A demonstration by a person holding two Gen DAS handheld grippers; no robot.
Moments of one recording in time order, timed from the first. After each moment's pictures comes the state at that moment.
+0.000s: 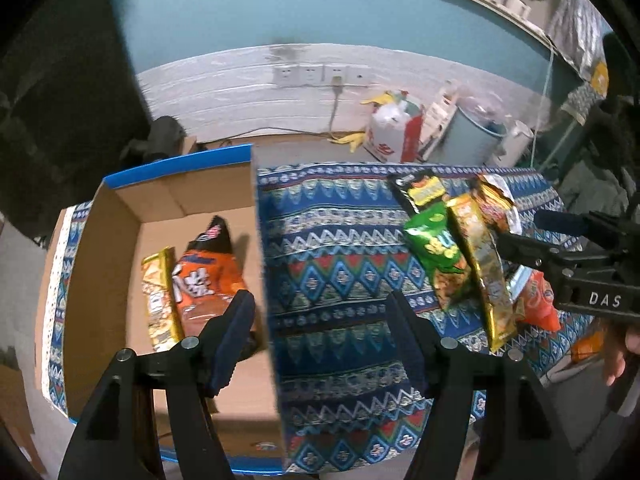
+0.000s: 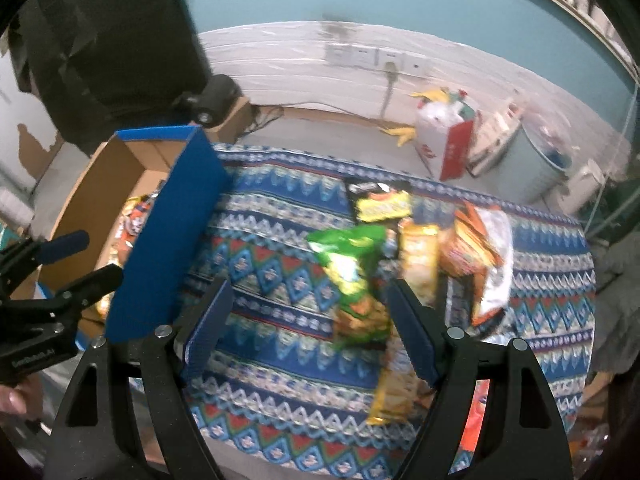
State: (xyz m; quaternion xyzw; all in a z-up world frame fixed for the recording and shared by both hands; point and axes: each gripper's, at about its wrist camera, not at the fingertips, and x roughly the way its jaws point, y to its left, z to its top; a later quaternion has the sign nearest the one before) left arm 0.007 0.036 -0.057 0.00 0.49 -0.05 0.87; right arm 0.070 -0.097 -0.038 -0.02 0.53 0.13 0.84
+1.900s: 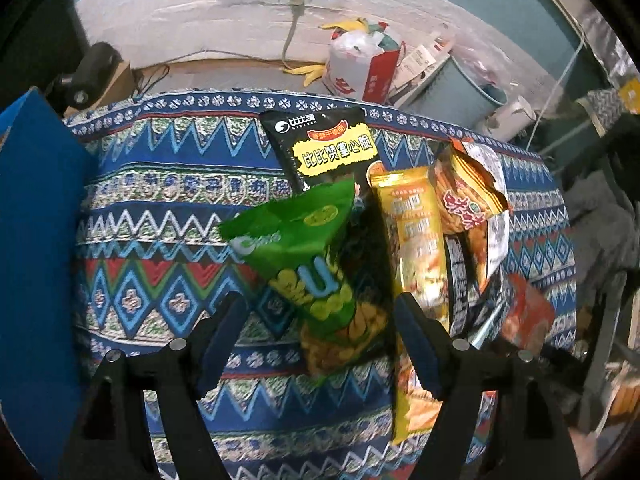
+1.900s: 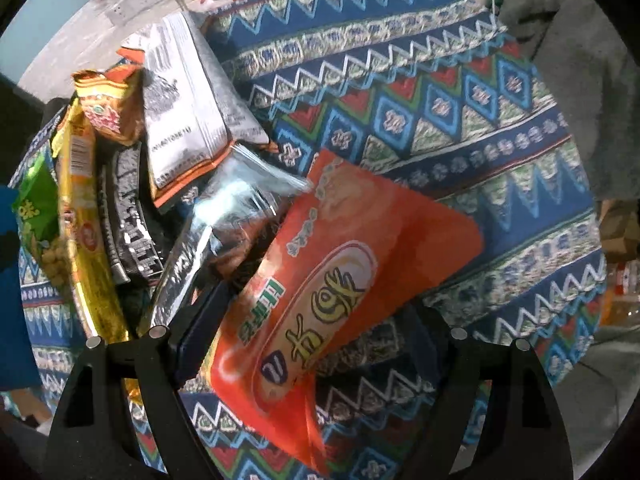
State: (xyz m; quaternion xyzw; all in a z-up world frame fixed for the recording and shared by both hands) left arm 0.113 -0.108 -0.163 -0.08 0.61 -0.07 0.79; right arm 0.050 -0.343 -0.202 0.12 0.65 -0.08 0.75
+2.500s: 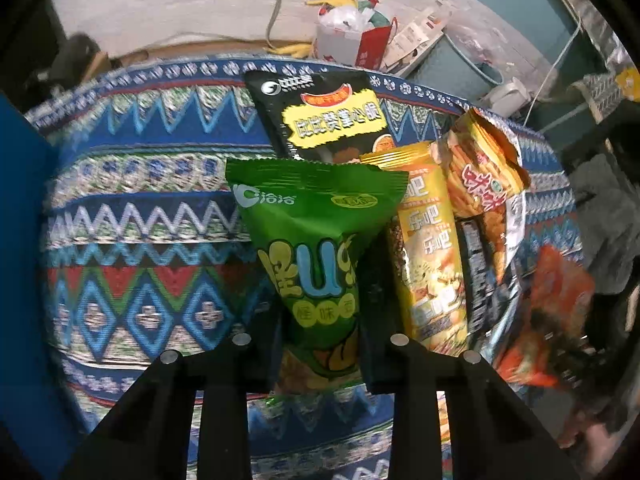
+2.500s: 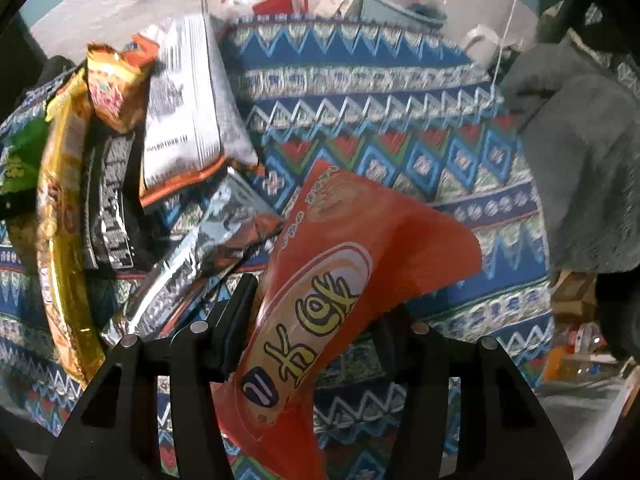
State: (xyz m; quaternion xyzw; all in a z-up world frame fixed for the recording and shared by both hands) left arm 0.117 -0.111 -0.195 -0.07 0.62 -0.10 0.77; right arm 0.066 -0.323 -0.174 -0.01 0.61 -0.07 0.79
